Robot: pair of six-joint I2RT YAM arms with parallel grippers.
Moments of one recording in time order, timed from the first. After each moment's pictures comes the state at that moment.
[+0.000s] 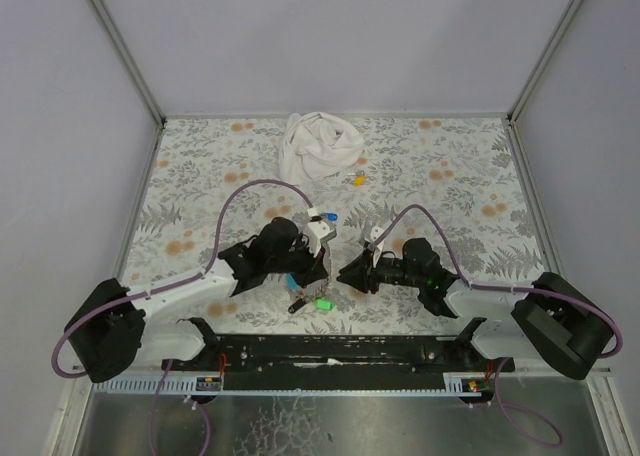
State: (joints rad) left arm -0.82 1.23 0.60 -0.04 0.36 -0.13; right arm 0.77 1.26 0.26 0.77 -0.54 0.12
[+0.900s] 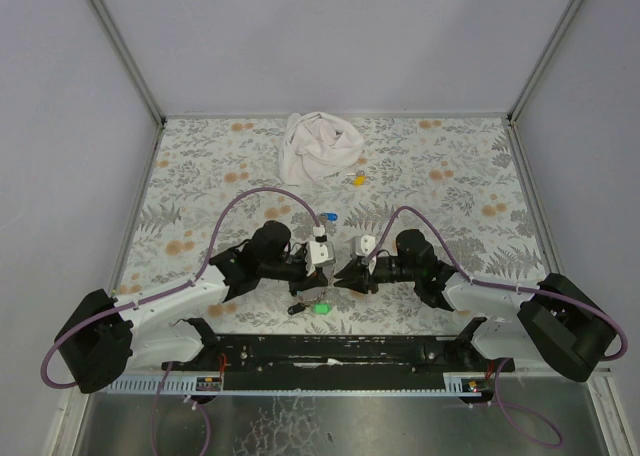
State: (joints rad) left arm -0.82 1.13 0.56 -0.05 0.57 0.26; right arm 0.77 1.24 0.34 0.59 -0.74 -0.20
